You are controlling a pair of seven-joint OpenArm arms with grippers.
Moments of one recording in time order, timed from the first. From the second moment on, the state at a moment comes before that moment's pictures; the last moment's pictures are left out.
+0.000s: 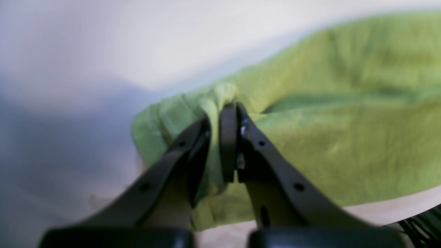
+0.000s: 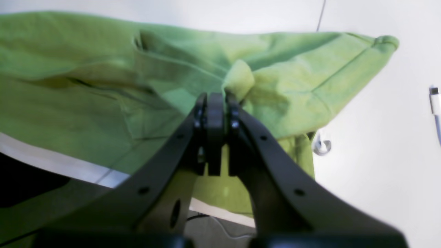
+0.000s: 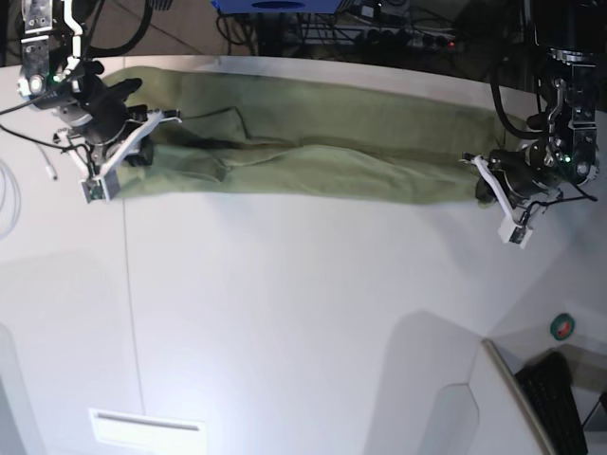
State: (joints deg) left arm 9.5 -28.0 -9.5 84.5 -22.2 -23.9 48.0; right arm -25.2 8.8 4.7 107.3 18.4 9.8 -48.9
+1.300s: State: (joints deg) left arm 14.9 -28.1 -11.1 84.1 -16.3 -23.9 48.2; right arm -28.6 7.1 4.8 101.0 18.3 9.8 -48.9
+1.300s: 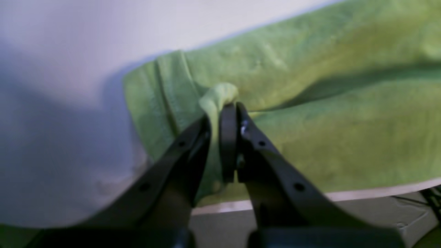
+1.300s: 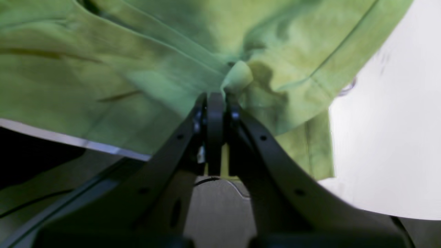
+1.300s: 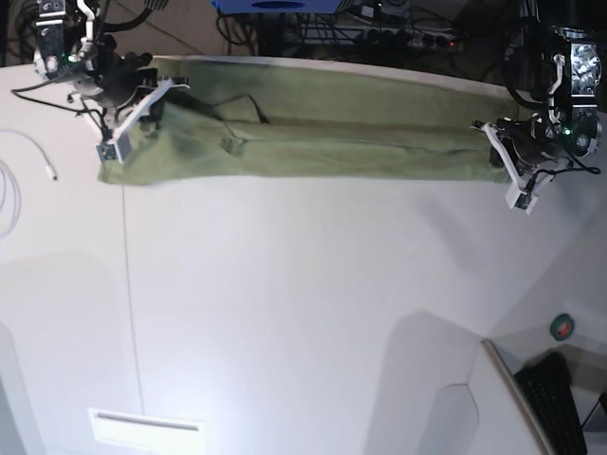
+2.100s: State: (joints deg) left arm 14.6 -28.1 -8.5 84.3 -16.0 -23.9 48.2; right arm -28.6 6.8 6.0 98.6 18.6 9.8 -48.7
